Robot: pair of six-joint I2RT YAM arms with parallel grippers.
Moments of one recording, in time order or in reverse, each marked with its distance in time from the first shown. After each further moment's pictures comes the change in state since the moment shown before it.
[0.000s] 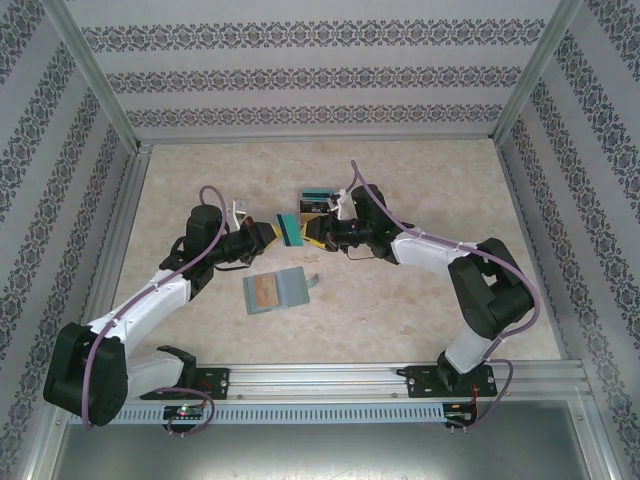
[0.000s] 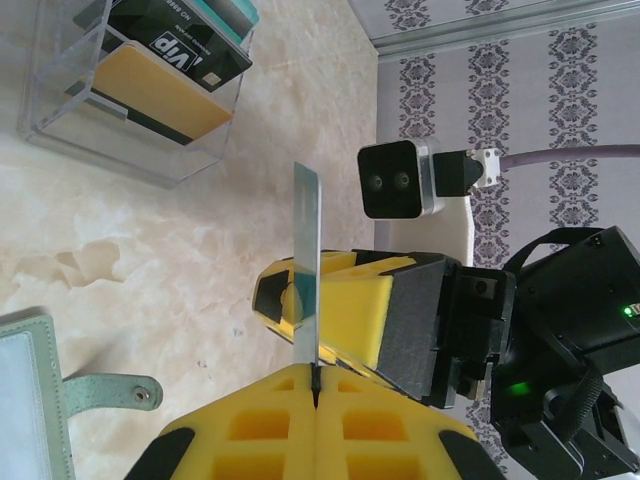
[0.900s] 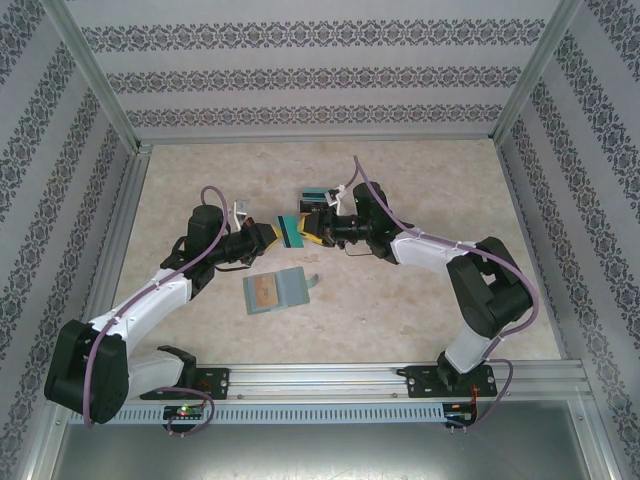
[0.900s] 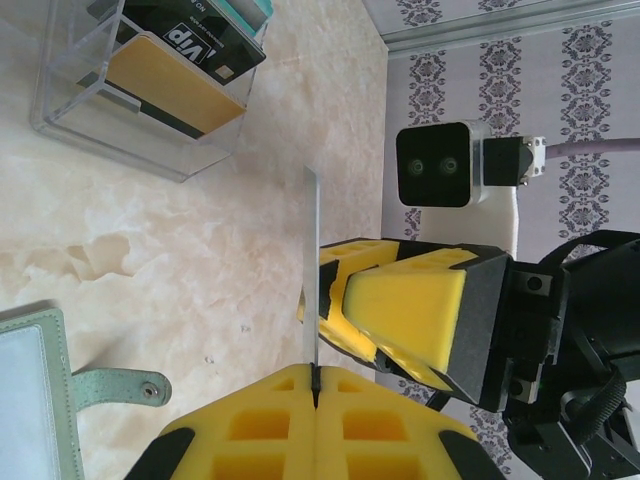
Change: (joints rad) left arm 0.000 0.013 0.000 -0.005 0.001 0.000; right arm 0.006 0.012 0.000 0.118 -0.051 0.071
